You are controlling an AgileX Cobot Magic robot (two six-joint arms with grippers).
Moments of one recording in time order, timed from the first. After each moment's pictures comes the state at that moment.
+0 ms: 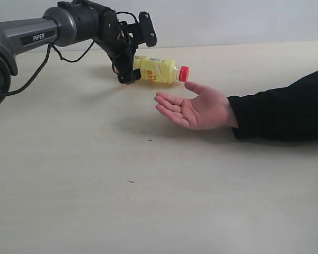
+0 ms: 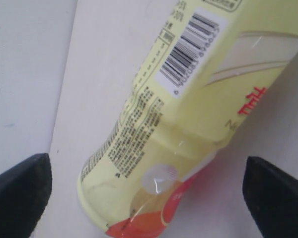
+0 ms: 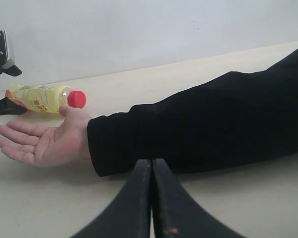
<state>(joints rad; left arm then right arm) -0.45 2.52 -2.13 0.11 0.60 0.89 0.17 0.06 0.00 -0.23 0.29 0.41</state>
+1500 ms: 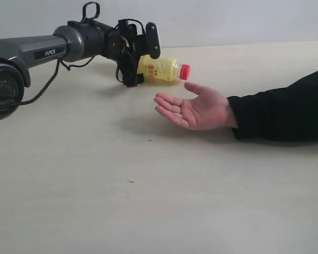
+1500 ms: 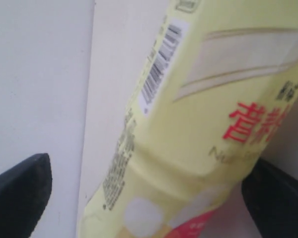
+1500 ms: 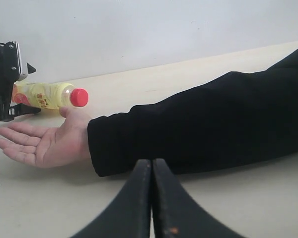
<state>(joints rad) -0.45 2.60 -2.14 0.13 0.37 1.02 0.17 0.06 0.00 -0.23 0.29 0.41</state>
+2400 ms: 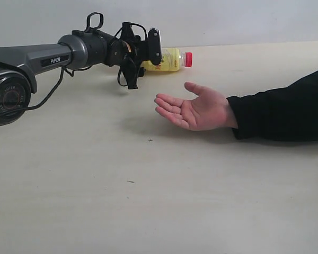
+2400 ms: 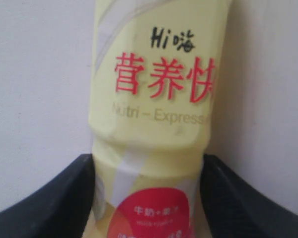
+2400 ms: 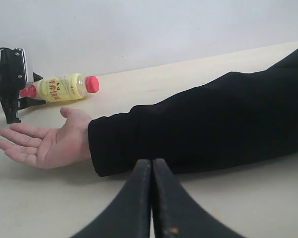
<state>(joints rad) -0.45 2.65 -2.15 0.14 0.27 1.07 0.17 0.06 0.00 -0.23 0.29 0.41</state>
